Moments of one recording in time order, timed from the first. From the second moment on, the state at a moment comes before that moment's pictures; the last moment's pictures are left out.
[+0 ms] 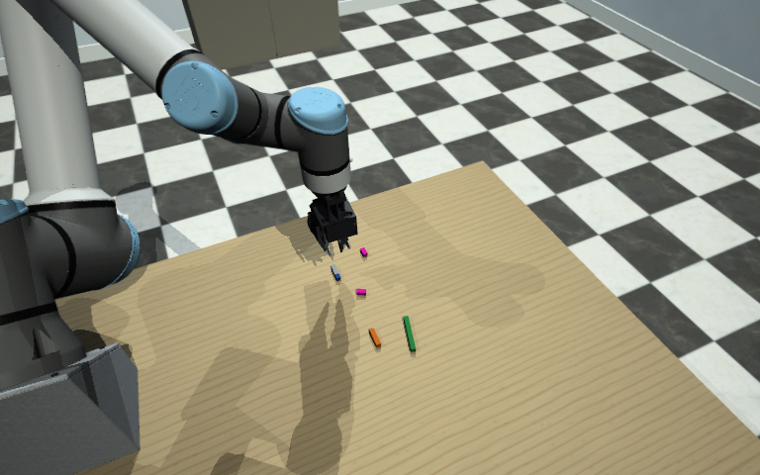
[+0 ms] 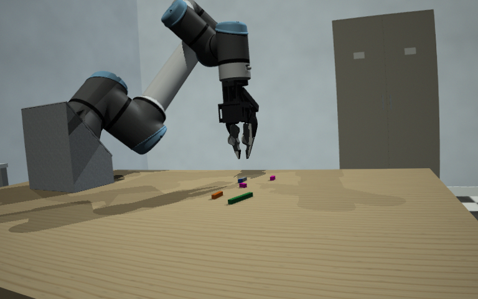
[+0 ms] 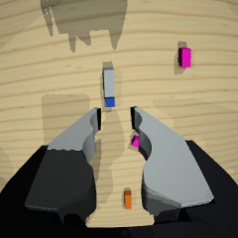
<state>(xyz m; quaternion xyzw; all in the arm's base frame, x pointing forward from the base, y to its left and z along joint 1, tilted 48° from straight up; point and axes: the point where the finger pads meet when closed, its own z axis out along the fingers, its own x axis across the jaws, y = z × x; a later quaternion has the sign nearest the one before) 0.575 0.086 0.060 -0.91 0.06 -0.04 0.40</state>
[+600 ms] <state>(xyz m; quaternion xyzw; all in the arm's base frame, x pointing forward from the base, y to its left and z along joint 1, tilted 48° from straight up) 0.568 0.068 0.078 -0.91 0.06 -0.04 0.40</state>
